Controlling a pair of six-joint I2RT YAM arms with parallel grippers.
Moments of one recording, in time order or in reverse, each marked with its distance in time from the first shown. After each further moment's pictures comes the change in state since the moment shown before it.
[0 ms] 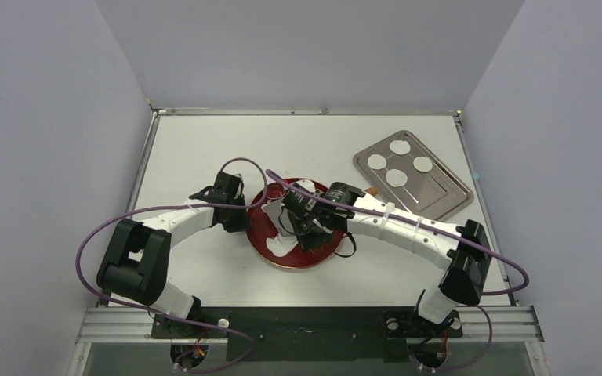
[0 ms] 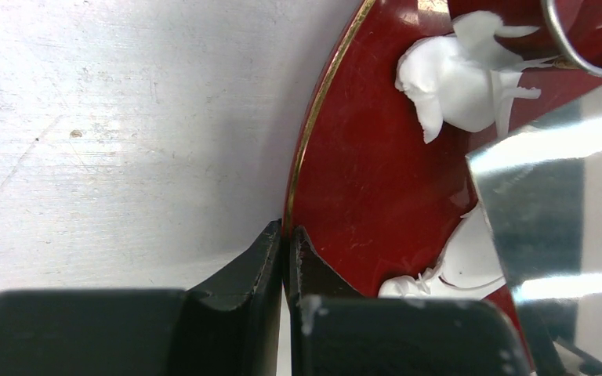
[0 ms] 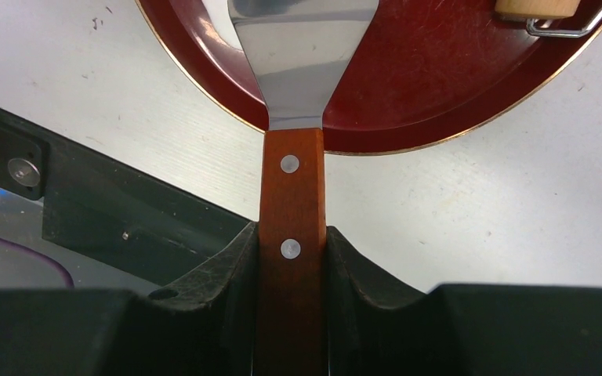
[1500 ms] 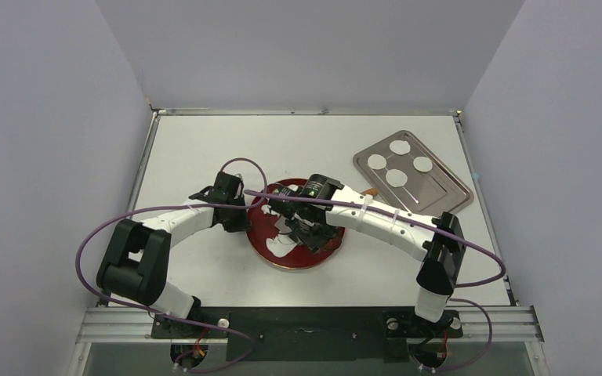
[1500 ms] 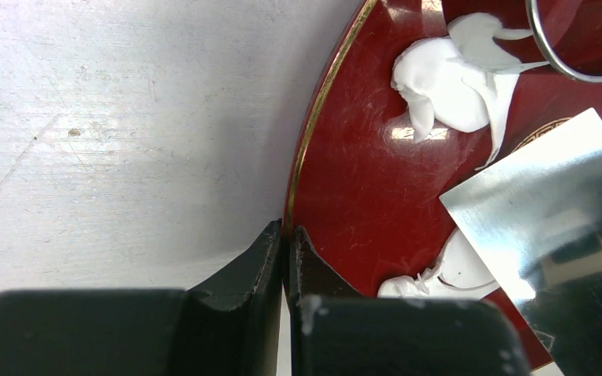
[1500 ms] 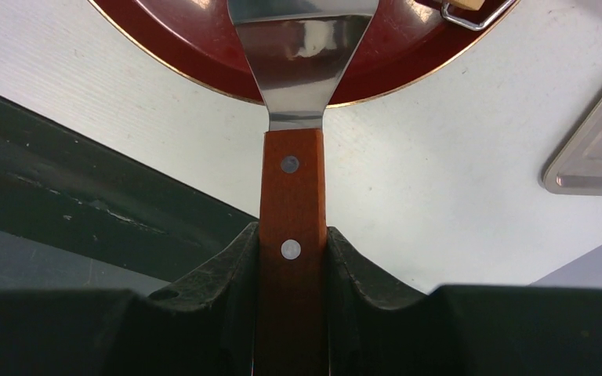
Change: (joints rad) left arm 0.000 -0.002 0.000 -0.002 0.005 0.001; right arm 0.019 0.129 0.197 -0.312 0.085 -0.275
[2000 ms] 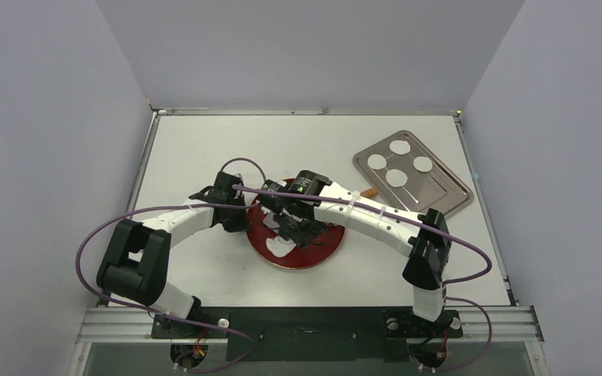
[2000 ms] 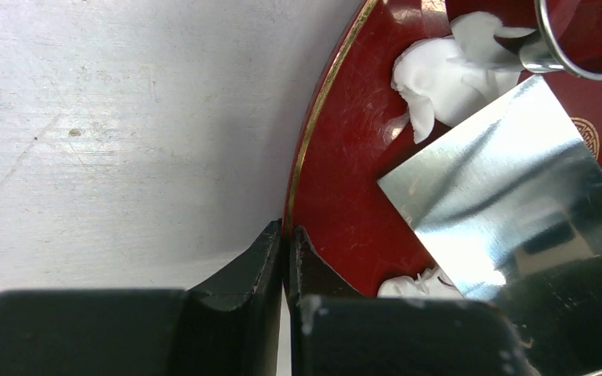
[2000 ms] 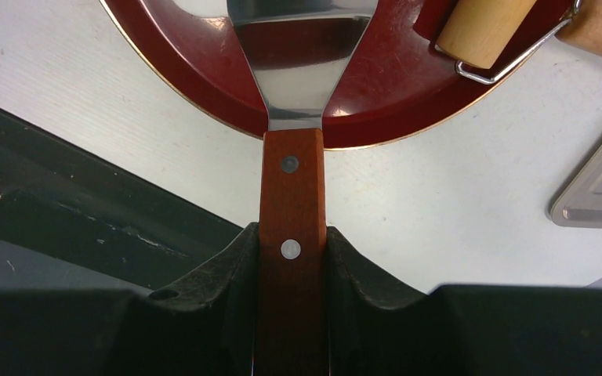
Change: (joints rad) left arm 0.000 0.000 0.000 0.000 0.000 0.000; right arm 0.015 0.092 0.115 0.018 -0.009 -0.006
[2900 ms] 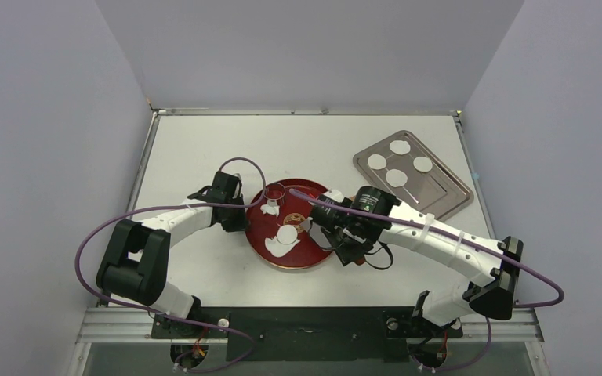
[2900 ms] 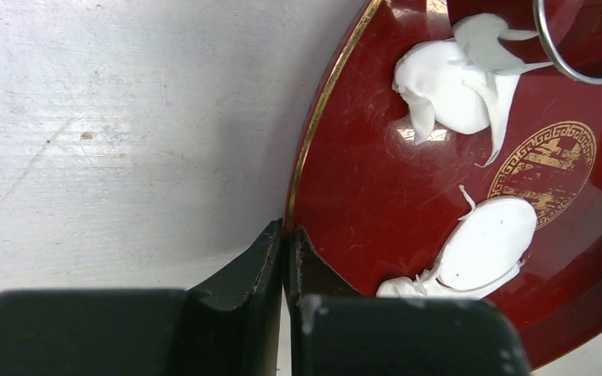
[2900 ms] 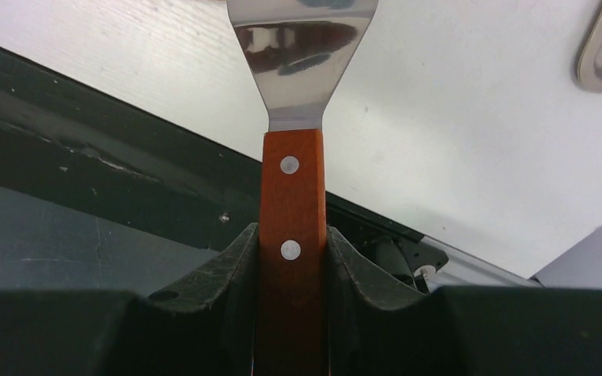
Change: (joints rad) left arm 0.019 0.000 0.000 0.000 0.007 0.007; right arm 0.000 -0.418 -0.332 -0.065 0.011 0.179
